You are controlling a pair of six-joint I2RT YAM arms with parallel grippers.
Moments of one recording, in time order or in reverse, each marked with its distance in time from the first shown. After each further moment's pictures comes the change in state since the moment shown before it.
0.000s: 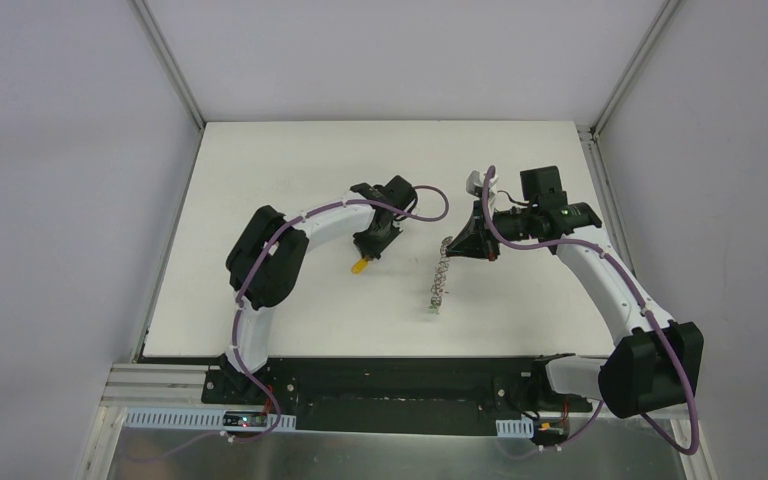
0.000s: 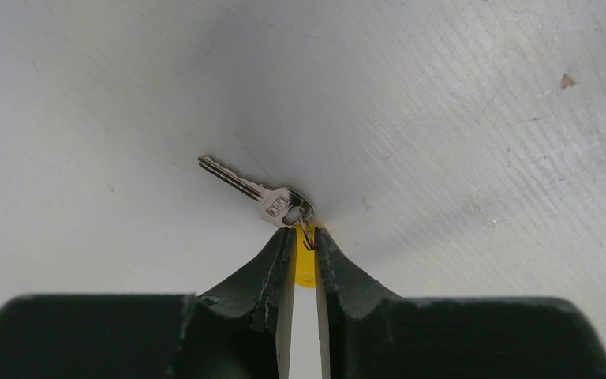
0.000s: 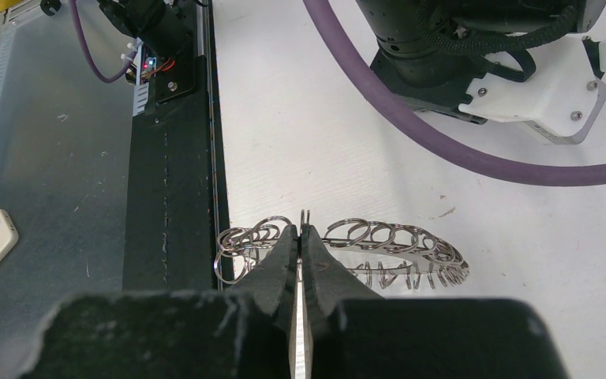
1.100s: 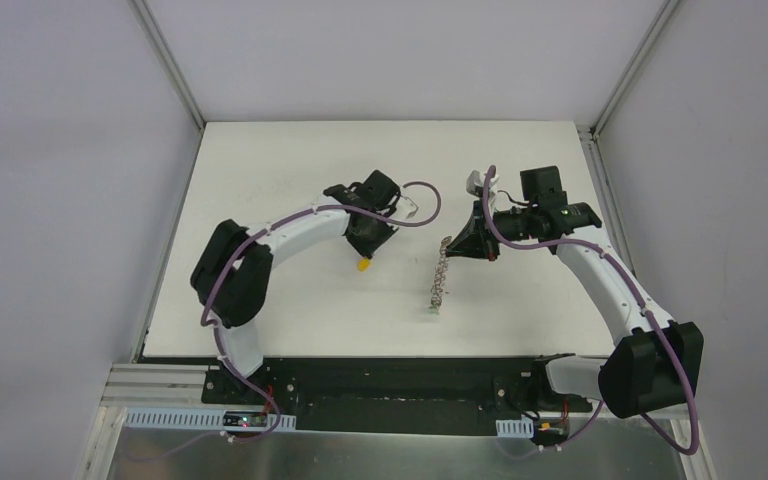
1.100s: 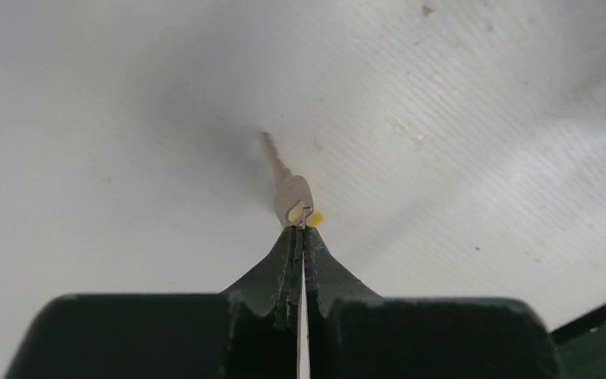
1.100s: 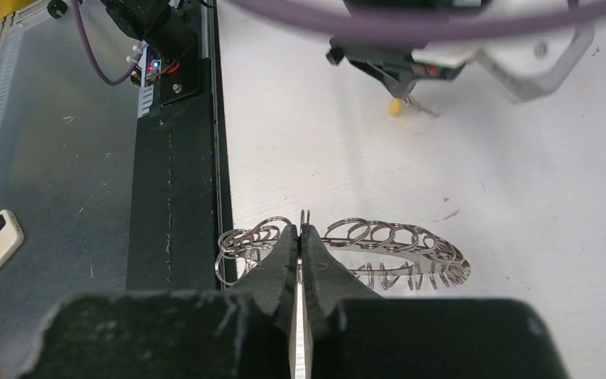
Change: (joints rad) left arm 0.030 -0.176 -0.143 0.091 0.166 0.105; right arm 0.000 0.000 0.000 0.000 -0.008 0.001
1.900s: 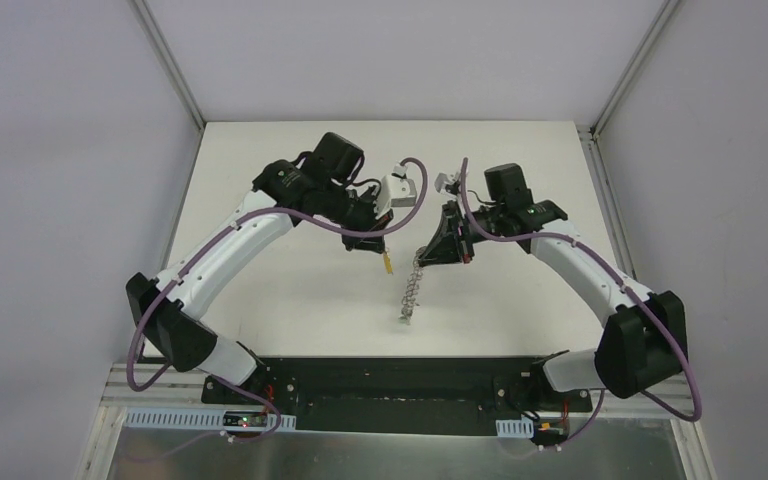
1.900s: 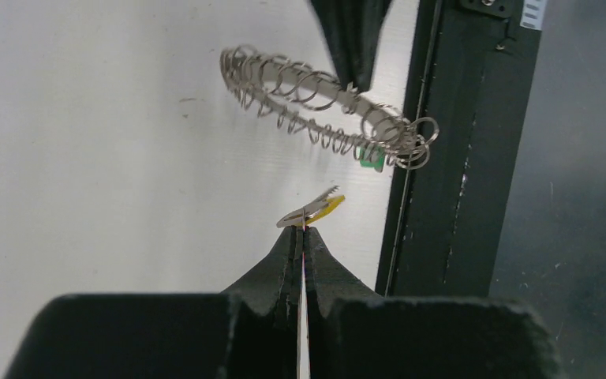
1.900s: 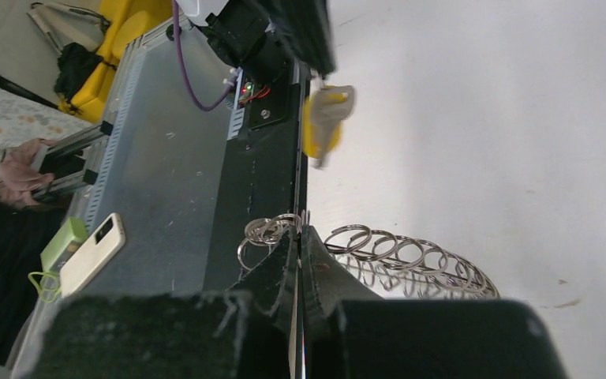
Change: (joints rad) left arm 0.029 -0.348 0.202 -0.290 0.588 0.304; right arm 0.151 0.078 -0.001 0.203 -0.107 0.270
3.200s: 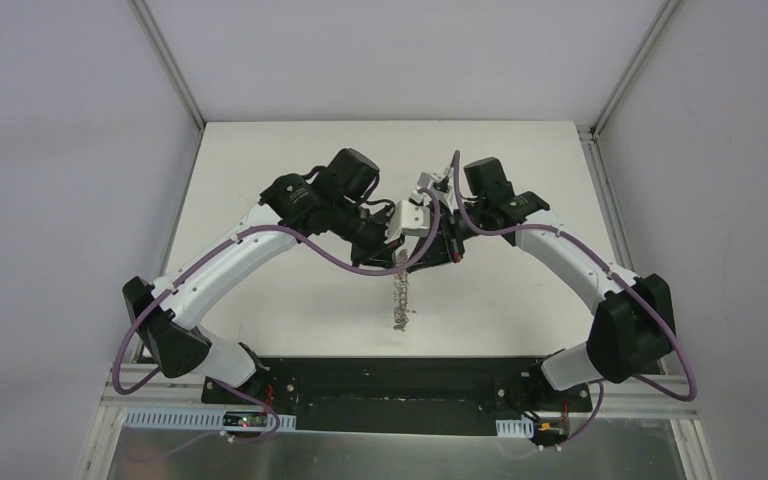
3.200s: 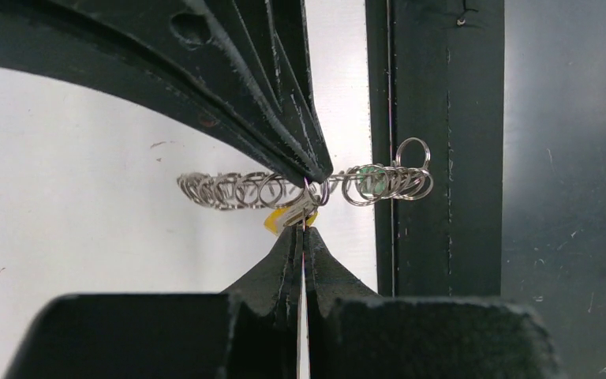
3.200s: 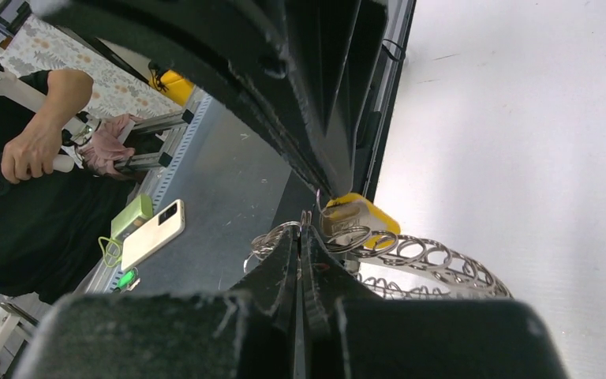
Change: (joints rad) left arm -0.137 -0.060 -0.013 -0.011 0.007 0.095; right arm 0.104 0.105 0.087 -0.010 -0.192 -0.006
